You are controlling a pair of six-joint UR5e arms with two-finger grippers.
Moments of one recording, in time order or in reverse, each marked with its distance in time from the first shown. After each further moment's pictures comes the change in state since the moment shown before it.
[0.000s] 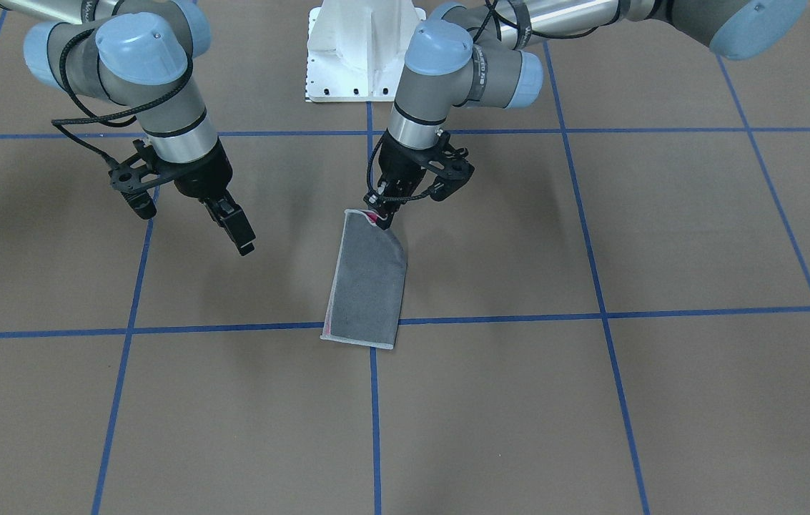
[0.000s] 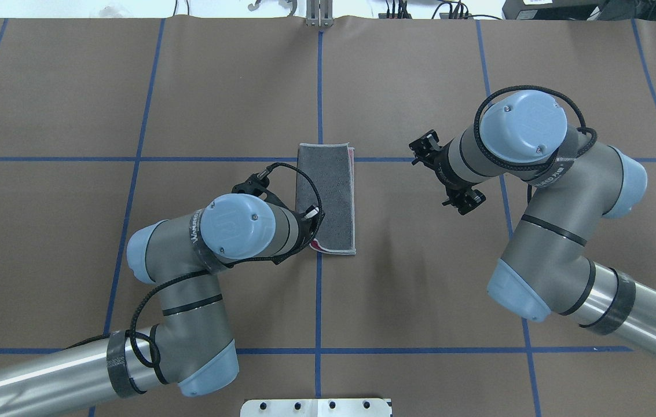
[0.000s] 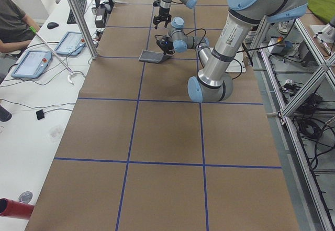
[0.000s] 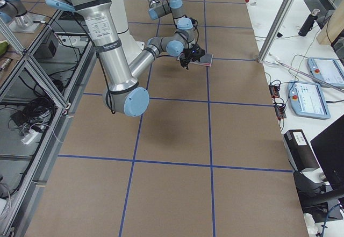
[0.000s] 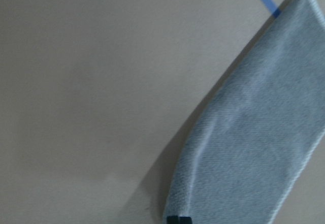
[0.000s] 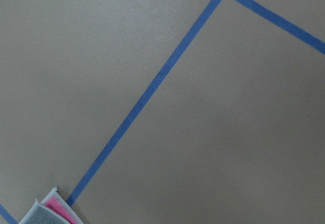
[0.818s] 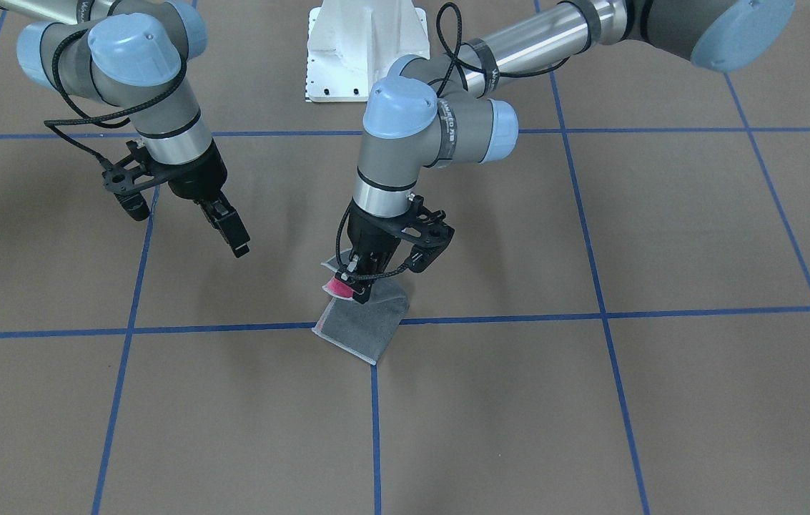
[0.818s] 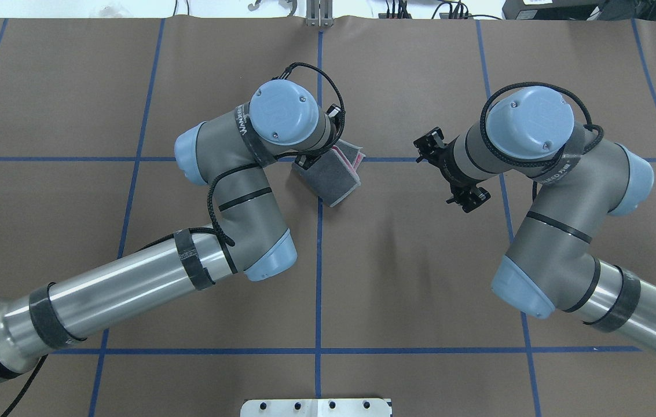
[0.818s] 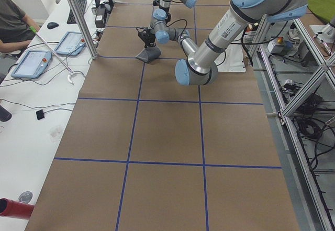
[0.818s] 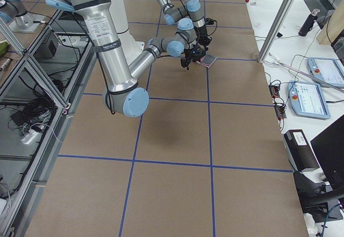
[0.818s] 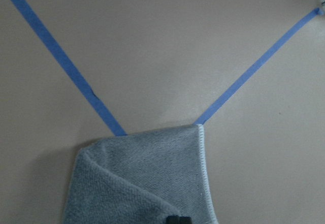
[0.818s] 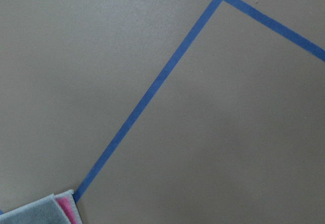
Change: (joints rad) left arm -0.111 -0.246 0.332 -0.064 -0.004 -0.001; right arm 0.013 -0.005 0.001 0.000 0.007 -0.002
